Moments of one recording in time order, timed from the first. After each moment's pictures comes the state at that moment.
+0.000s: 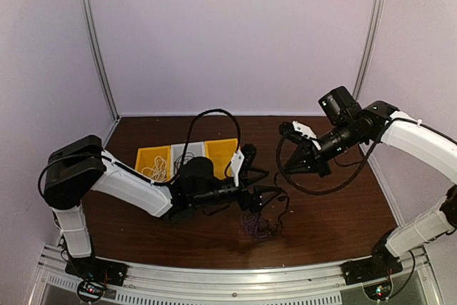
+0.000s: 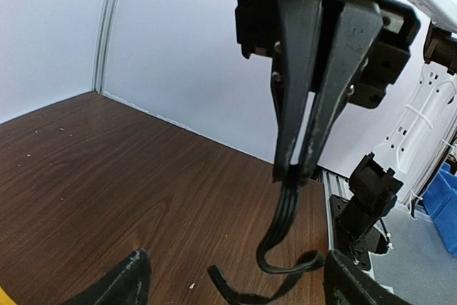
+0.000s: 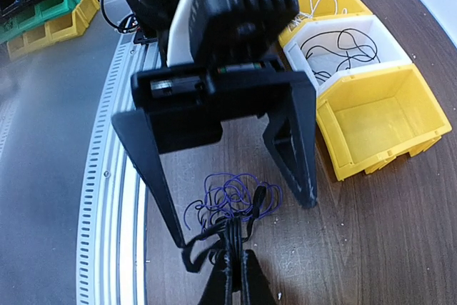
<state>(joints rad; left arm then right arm) -1.13 1.87 0.91 0.97 0.21 -0.29 0.58 1.34 1.24 -0.87 -0.75 -0.65</state>
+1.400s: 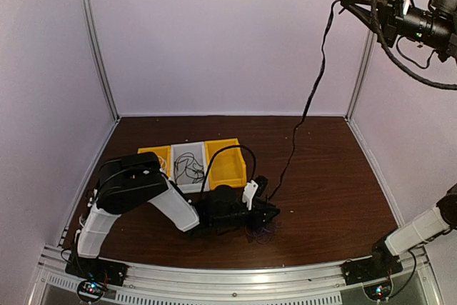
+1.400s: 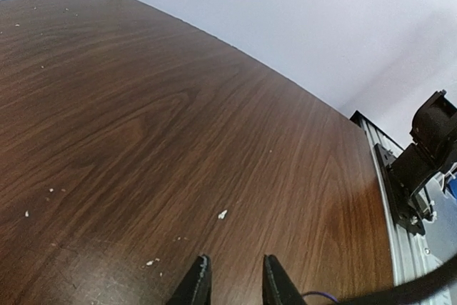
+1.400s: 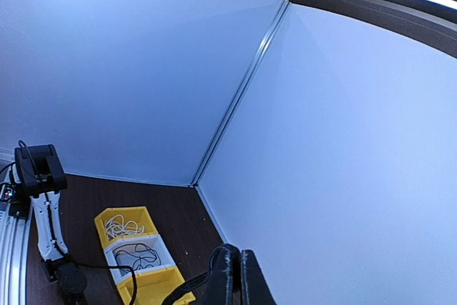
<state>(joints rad) -1.15 2.29 1.04 1.07 0.17 -0.42 0.38 1.36 2.24 -0.82 -0.71 -0.44</state>
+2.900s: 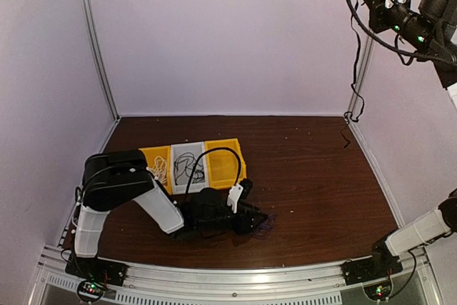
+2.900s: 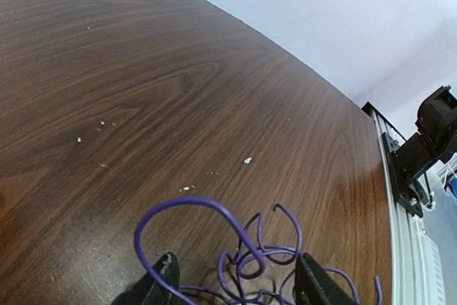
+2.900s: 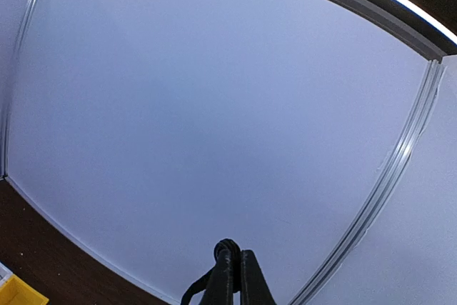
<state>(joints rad) -1.13 2.19 0.85 1.09 0.14 -0.46 0.36 1.35 2.06 -0.47 0.12 -0.43</state>
